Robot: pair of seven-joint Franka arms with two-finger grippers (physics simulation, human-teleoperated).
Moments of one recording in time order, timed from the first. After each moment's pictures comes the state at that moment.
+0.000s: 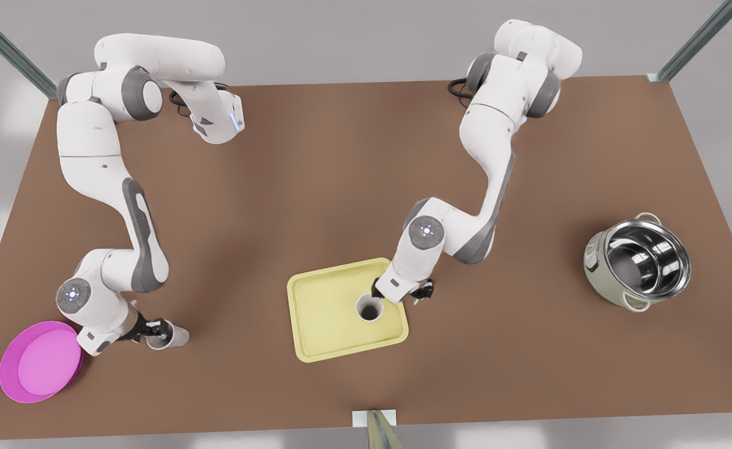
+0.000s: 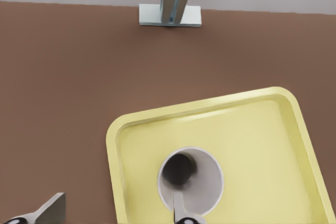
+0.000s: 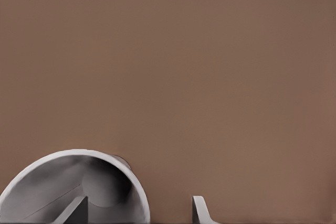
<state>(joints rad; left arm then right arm) -0.60 0.93 0.05 -0.98 -0.02 2.16 -0.56 -0.20 0.78 0.13 -1.42 -0.10 2.33 -0.18</state>
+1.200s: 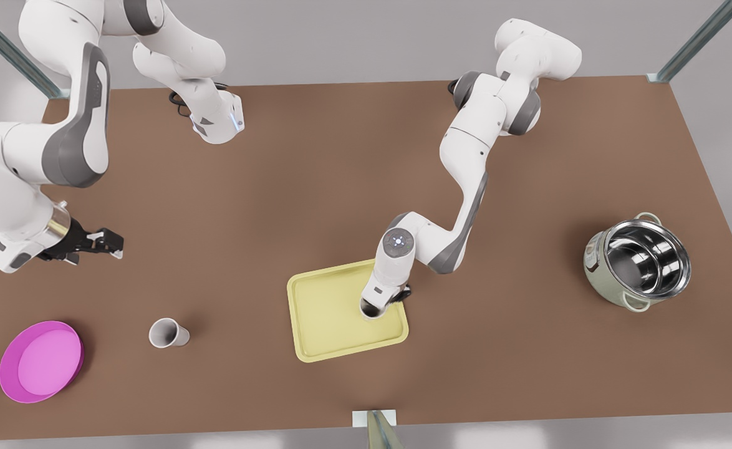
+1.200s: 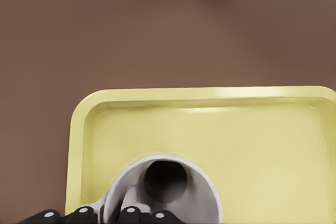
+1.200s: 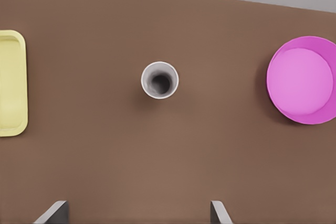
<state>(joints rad) -0.65 1.07 0.04 -0.96 0.05 2.24 -0.81 0.00 0.22 -0.07 -1.44 0.00 1.69 -0.19</state>
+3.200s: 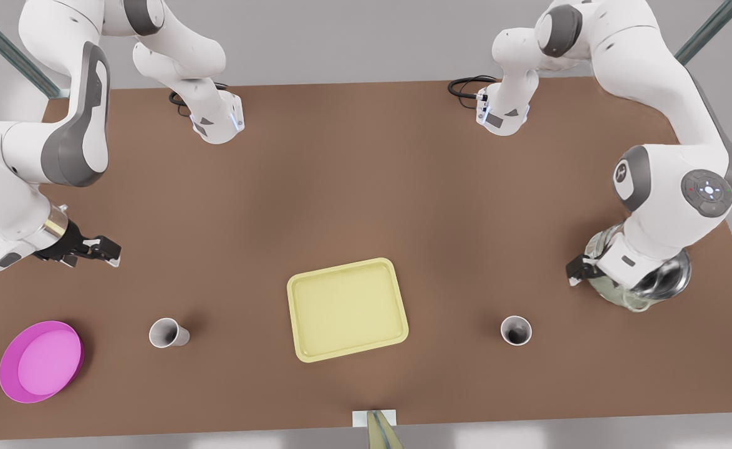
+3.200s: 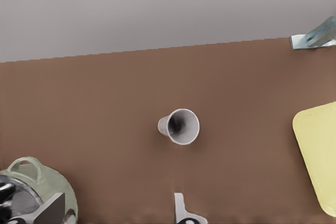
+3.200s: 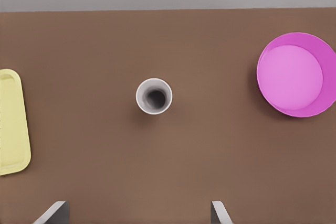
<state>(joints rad) -0.12 0.31 0.06 -1.35 -0.01 1.76 0.02 0.00 0.22 -0.07 -1.43 0.01 1.74 -0.05</state>
